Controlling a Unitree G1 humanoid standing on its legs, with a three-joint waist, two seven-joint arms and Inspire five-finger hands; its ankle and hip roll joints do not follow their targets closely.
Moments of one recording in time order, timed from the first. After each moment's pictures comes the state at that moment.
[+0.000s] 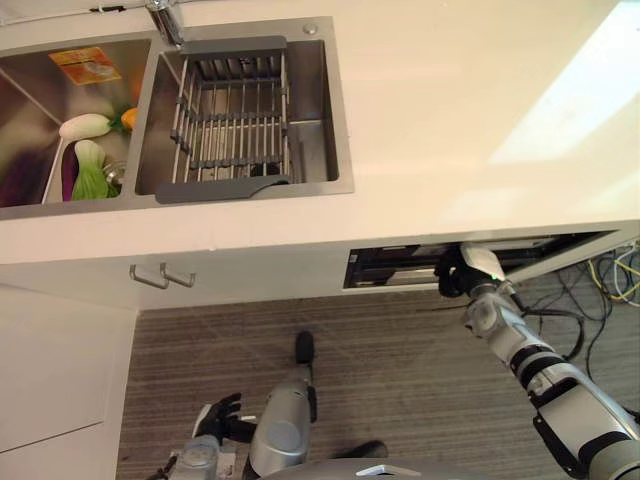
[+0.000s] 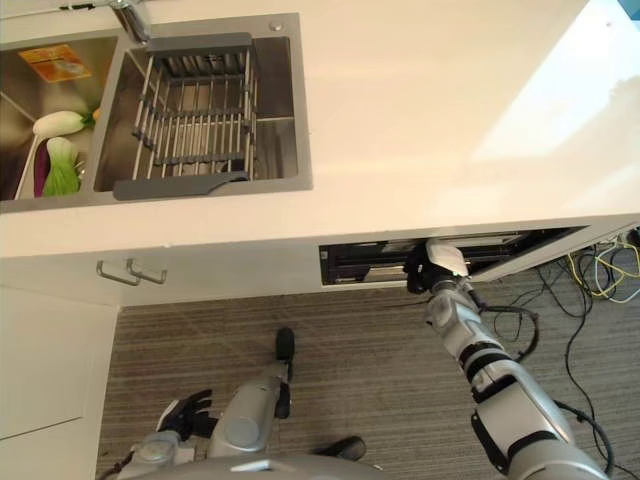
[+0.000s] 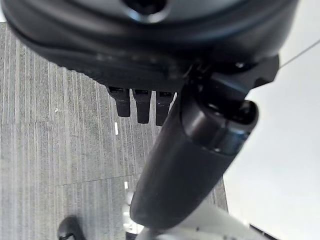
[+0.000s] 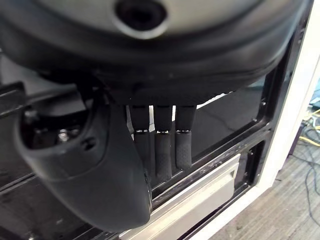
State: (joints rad) left arm 0.05 0.25 -0.04 1.05 -0.13 -0.07 0.07; right arm -0.49 -0.48 0.49 0.93 -0.32 -0.03 -0.31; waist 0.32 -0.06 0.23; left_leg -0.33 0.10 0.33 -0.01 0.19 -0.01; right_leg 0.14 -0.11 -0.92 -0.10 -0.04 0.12
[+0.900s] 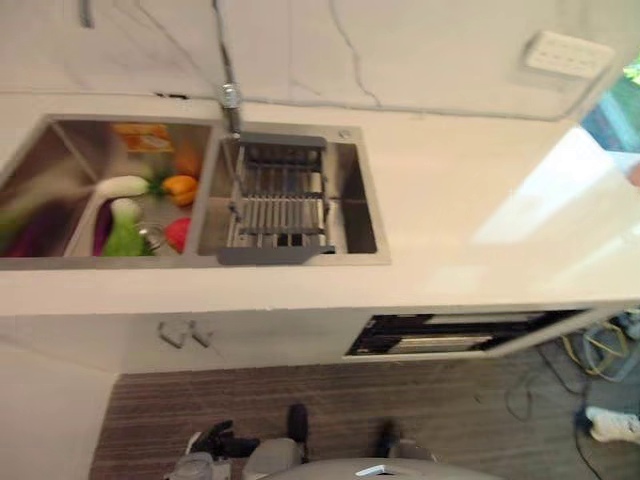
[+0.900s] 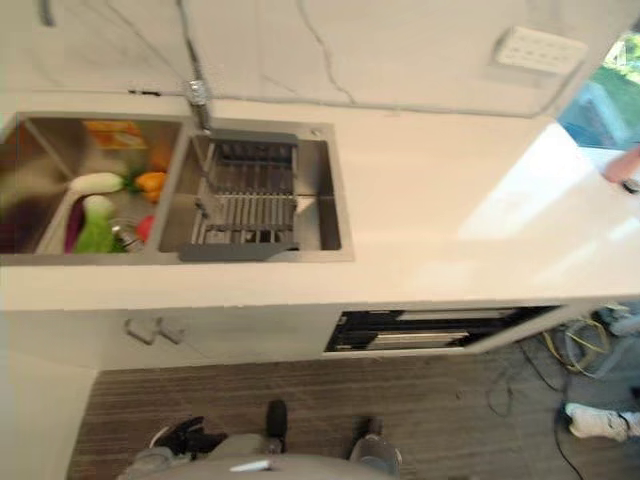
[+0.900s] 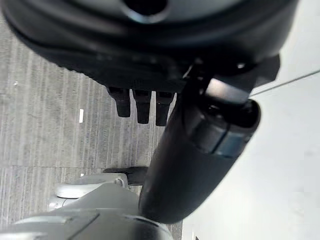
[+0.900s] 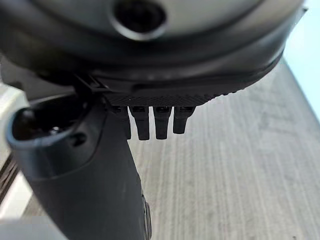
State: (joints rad) left arm 0.00 0.23 -0.07 1.29 -0.22 -0.06 0.05; right arm 0.08 -0.20 0.10 1.36 -0.06 0.01 -0.22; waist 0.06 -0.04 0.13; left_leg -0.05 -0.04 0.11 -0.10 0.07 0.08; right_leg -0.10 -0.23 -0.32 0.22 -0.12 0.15
